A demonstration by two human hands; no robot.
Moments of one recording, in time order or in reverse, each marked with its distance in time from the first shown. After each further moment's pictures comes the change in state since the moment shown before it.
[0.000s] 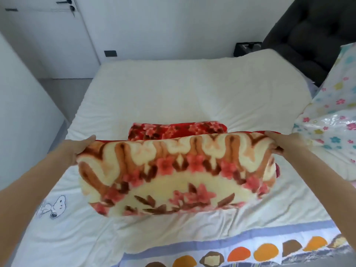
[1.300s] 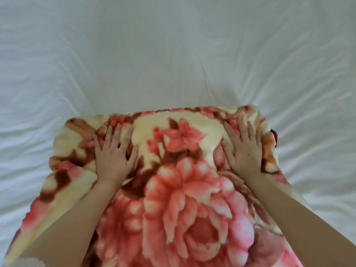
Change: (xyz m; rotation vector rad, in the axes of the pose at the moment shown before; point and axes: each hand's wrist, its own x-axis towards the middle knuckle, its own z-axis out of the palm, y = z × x) left_hand 0.382 -0.017 0.393 1.269 -0.037 0.867; right_hand 0.367 0.107 0.369 -1.180 -0.223 -0.658
